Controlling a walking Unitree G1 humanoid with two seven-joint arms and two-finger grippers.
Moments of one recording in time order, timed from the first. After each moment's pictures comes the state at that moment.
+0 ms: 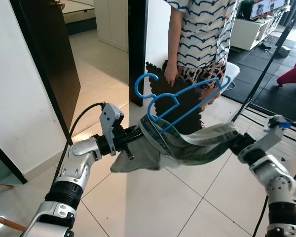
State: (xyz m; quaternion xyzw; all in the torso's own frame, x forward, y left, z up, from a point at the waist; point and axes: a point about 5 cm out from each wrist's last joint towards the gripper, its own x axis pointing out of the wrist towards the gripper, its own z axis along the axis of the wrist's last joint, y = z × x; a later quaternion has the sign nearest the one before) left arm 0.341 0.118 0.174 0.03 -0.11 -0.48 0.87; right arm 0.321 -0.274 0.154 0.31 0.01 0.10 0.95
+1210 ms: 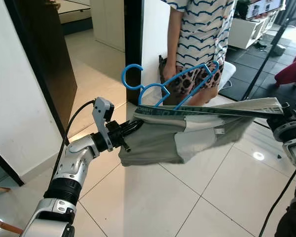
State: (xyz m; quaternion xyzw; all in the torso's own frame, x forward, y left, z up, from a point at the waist) left arm 0.350 0.125 0.173 -0.05 -0.08 -0.44 0.89; right arm 0.328 -0.332 0.203 0.37 -0.08 0.02 0.93
